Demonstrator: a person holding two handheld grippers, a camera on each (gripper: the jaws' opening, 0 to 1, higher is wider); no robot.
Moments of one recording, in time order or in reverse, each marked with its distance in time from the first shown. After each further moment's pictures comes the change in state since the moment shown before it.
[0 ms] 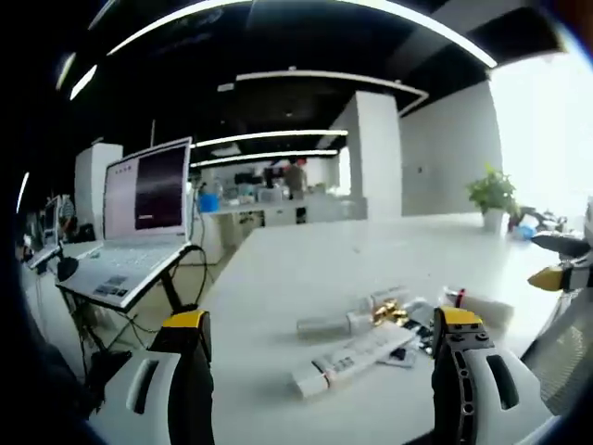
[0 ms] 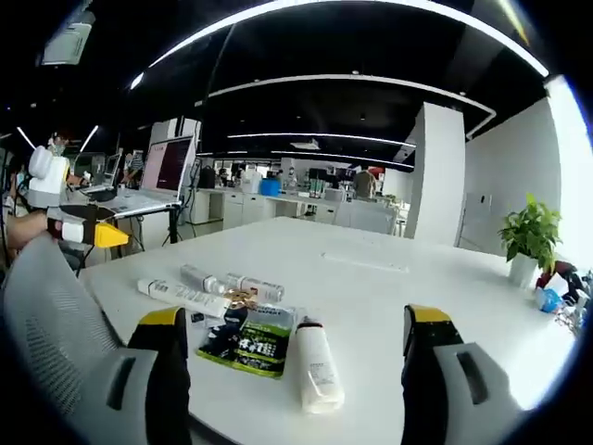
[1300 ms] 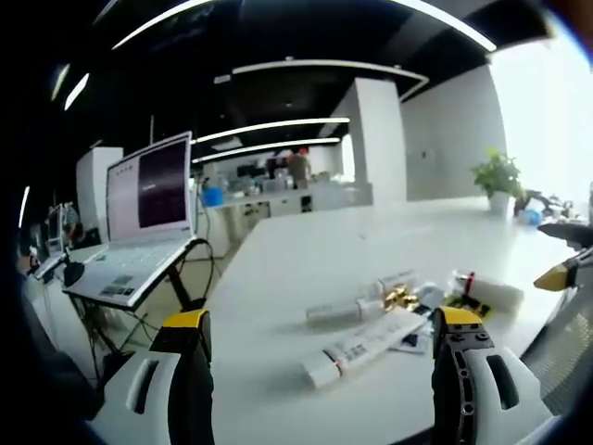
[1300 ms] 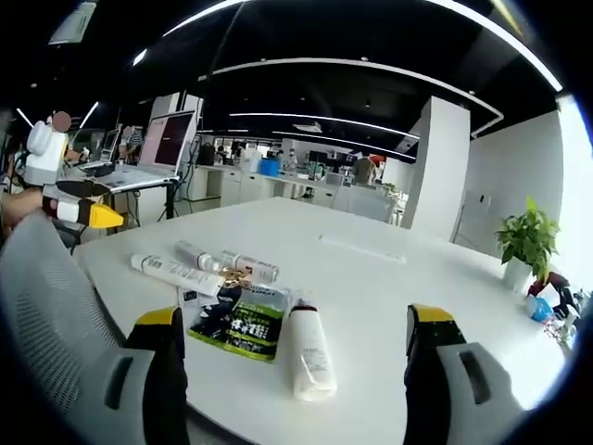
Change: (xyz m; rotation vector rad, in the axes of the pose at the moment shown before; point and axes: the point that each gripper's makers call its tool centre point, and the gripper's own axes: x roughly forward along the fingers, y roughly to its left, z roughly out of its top) left arm 0.002 0.007 -0.008 0.016 0.041 0.029; right arm 0.002 0.000 -0.010 -0.039 0.068 -0.010
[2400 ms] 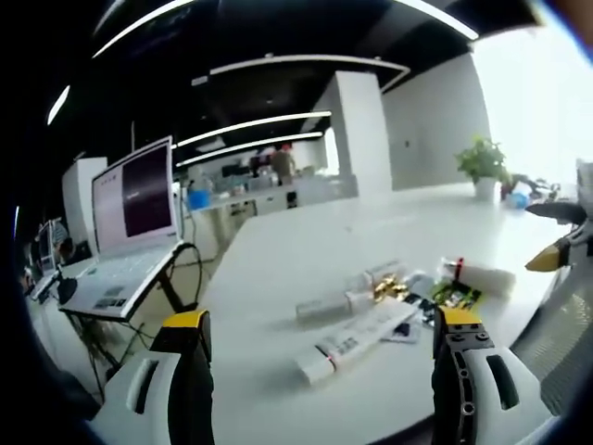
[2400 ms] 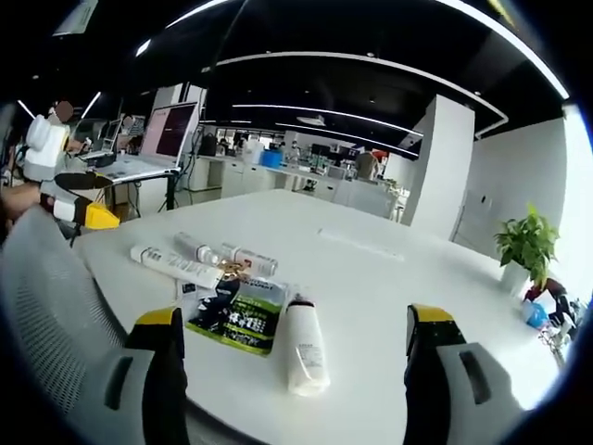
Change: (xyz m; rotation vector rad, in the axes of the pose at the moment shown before) left arm 0.000 -0.010 -0.005 0.067 0.032 -0.067; right arm -0.001 -0.007 -0.001 -0.026 0.078 -0.001
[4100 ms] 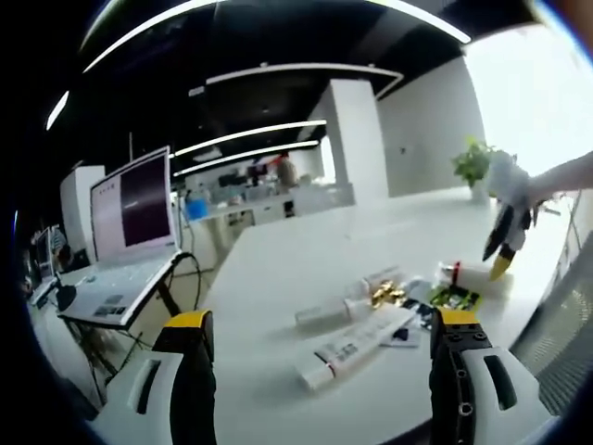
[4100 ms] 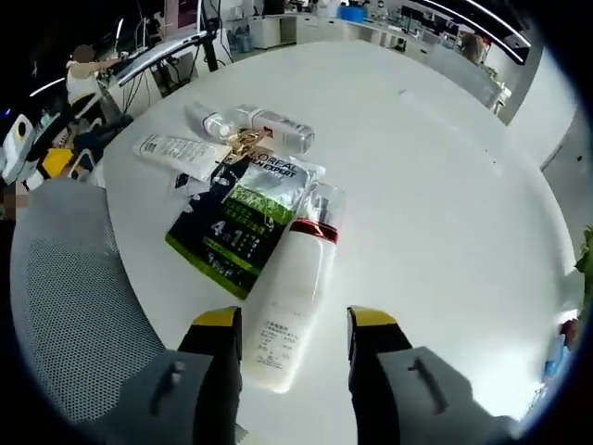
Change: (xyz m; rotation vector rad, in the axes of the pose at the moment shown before) left arm -0.002 -0.001 0.005 0.015 -0.045 -0.009; right arm 0.082 -0.003 -0.083 -0.088 0.734 0.466
